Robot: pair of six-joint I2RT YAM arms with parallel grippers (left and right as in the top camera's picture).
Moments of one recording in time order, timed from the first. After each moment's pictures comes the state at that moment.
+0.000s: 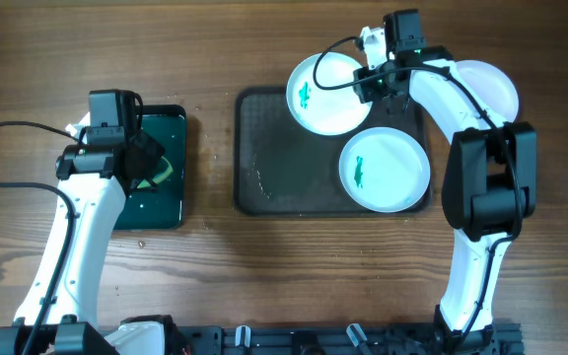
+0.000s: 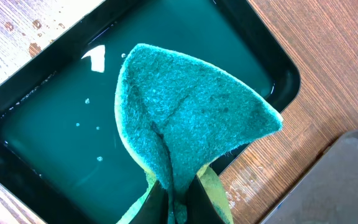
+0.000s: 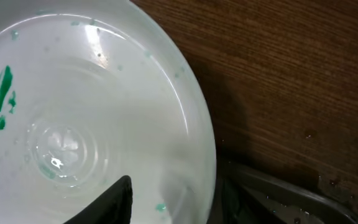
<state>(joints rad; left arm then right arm) 0.04 1.39 1.05 -0.79 -0.17 -0.81 0.16 2.21 1.70 -0.59 -0.16 -0.17</state>
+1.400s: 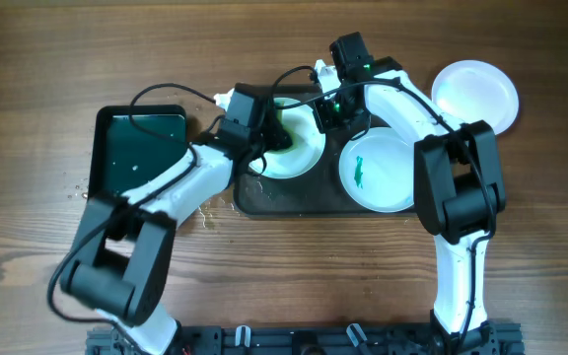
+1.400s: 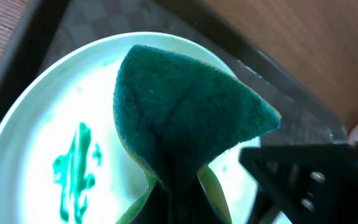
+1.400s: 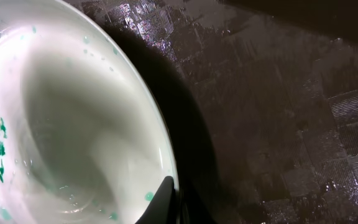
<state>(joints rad) -0.43 1.81 1.05 -0.11 0.06 -0.93 0.34 2.25 1.70 -0.76 -0.30 0.00</state>
